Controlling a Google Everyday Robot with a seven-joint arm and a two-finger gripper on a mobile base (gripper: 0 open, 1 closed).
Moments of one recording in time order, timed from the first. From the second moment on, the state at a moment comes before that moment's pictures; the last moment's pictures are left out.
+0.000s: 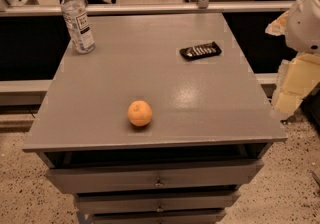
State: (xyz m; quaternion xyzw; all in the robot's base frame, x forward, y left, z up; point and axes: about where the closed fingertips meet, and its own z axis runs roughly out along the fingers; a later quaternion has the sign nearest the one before) arm 0.438 -0.217 0.976 -0.60 0.78 -0.03 0.16
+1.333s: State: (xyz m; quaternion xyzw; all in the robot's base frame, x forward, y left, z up) arm 0.613 -0.177 0.907 -0.56 0.78 0.08 0.25
